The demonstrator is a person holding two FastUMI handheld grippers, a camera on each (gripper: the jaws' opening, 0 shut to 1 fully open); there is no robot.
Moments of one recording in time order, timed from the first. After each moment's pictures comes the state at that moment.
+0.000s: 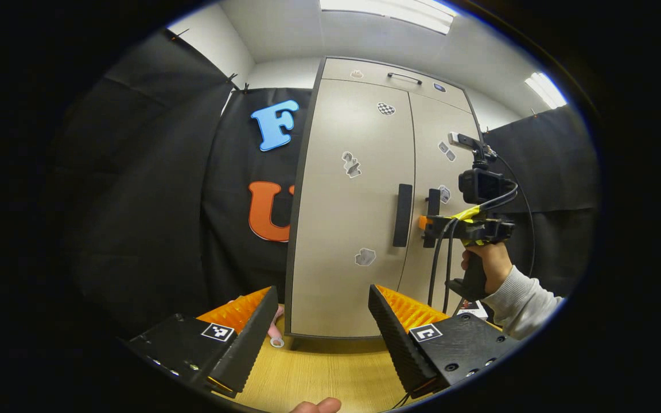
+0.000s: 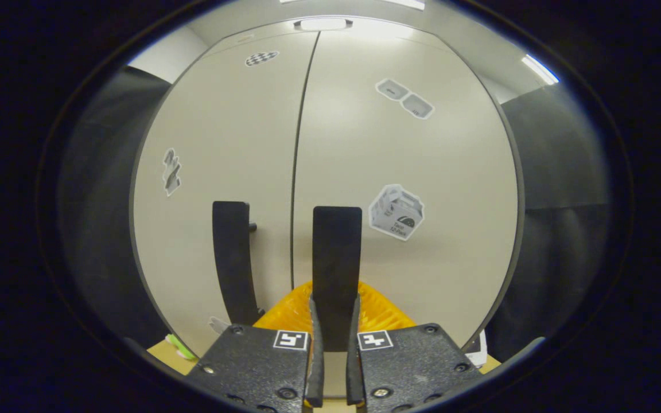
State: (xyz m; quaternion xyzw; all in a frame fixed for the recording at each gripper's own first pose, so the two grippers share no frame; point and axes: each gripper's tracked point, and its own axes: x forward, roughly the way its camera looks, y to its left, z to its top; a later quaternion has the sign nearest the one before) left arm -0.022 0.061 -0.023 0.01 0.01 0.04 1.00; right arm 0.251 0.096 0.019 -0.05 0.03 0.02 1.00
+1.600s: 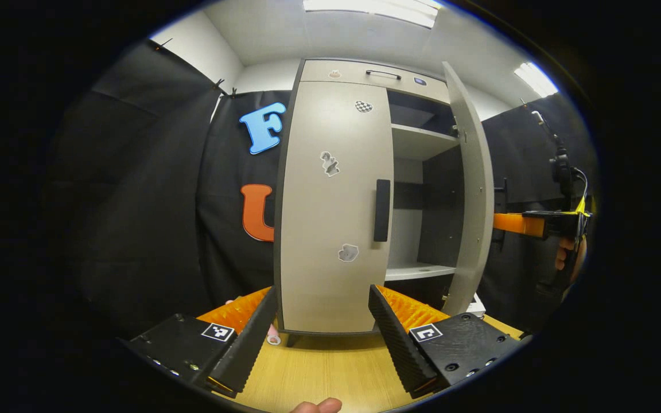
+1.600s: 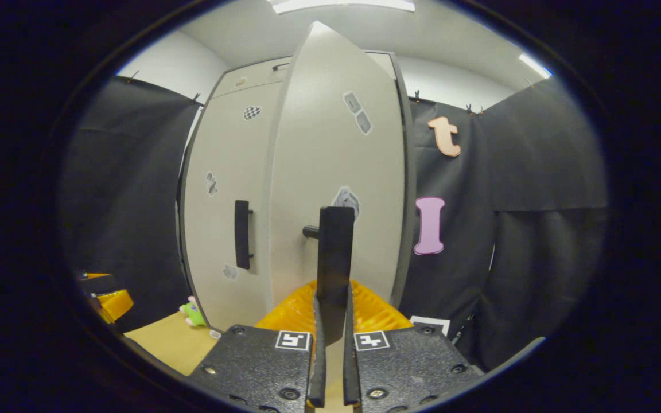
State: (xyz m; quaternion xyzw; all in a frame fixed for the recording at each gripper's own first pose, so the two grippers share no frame) left arm -0.018 0.009 -0.027 0.03 0.02 0.03 1.00; right arm 0.079 -0.041 0.033 -0.07 0.04 0.04 1.00
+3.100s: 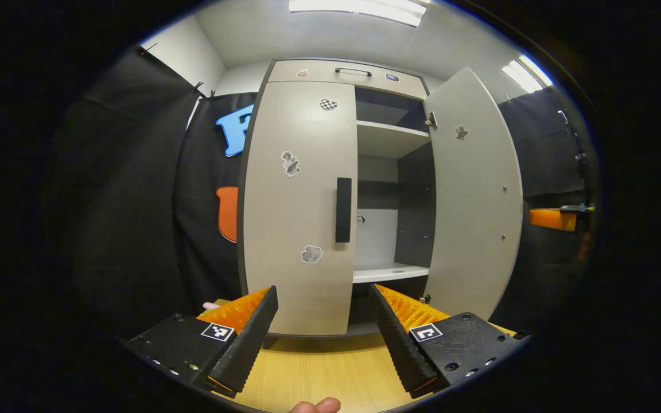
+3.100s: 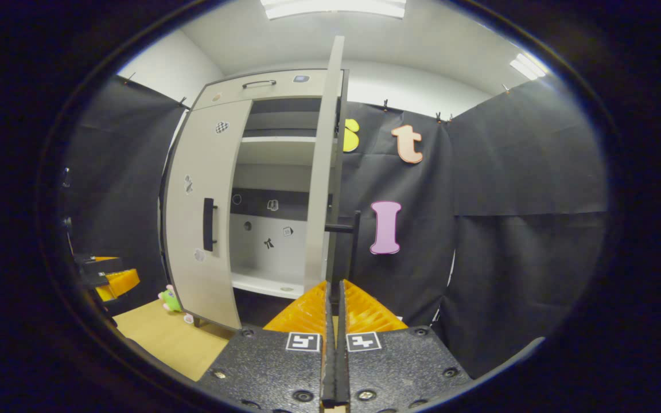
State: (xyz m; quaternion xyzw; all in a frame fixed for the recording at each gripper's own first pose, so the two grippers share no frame) left arm -0.008 -0.031 -0.030 0.05 0.01 0.02 1.00; right arm -0.010 -0.124 0.048 -0.07 0.03 0.01 1.00
